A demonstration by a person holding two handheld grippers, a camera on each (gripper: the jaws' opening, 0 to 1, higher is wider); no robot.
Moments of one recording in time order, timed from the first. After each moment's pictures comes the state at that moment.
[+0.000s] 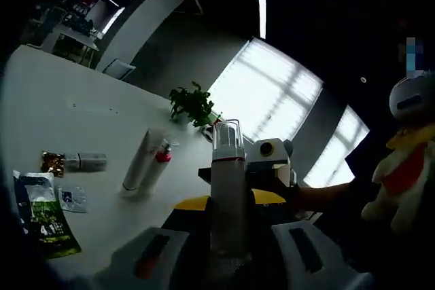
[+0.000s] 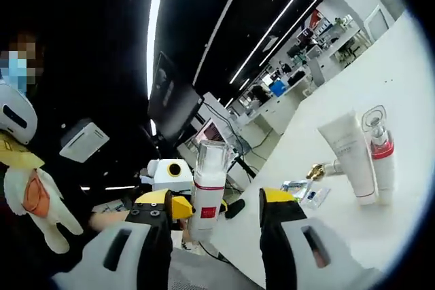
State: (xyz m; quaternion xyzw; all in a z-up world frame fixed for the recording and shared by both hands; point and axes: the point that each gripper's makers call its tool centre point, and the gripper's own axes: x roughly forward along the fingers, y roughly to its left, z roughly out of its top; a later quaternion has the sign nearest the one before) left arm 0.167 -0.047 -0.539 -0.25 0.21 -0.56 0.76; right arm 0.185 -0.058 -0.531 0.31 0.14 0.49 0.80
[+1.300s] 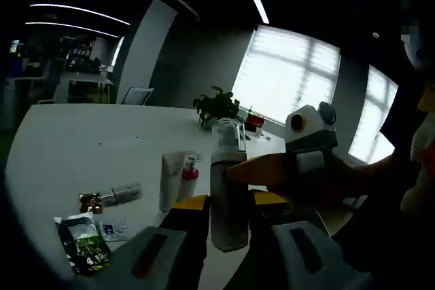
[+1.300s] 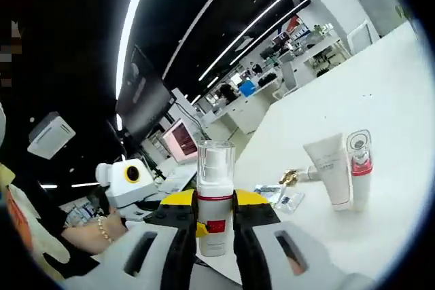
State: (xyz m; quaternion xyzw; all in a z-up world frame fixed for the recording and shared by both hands) left arm 0.196 -0.057 -0.539 -0.04 0.17 -0.45 0.88; right arm 0.215 -0.069 -0.534 0.24 0.21 0.33 0.89
